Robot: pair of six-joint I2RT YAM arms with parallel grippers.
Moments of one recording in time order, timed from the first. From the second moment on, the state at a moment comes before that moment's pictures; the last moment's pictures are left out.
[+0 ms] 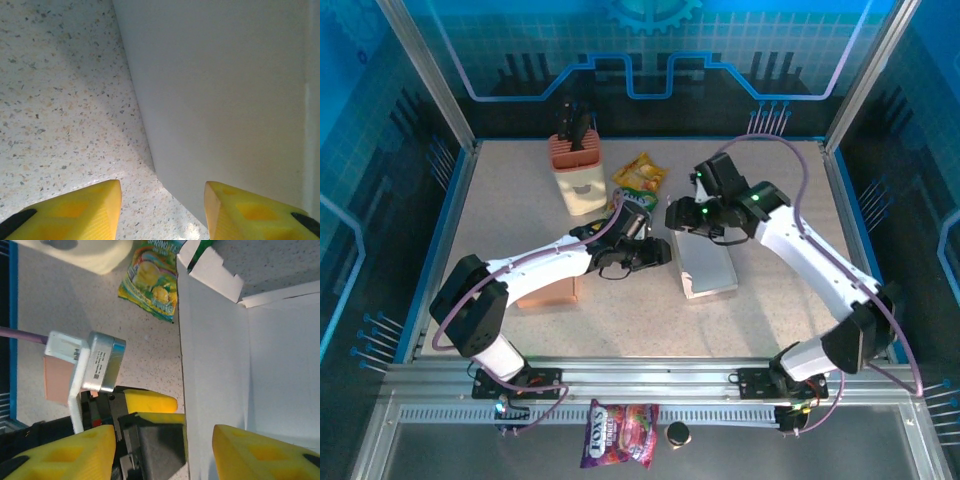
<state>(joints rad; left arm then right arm) -0.71 1.61 1.09 -0.34 0.26 -0.90 0.57 1.49 1.46 -0.95 -0.19 0.65</state>
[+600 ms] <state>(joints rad) -0.71 1.58 1.09 -0.39 0.22 -0.85 0.58 1.70 1.58 -1.02 -0.18 0.67</state>
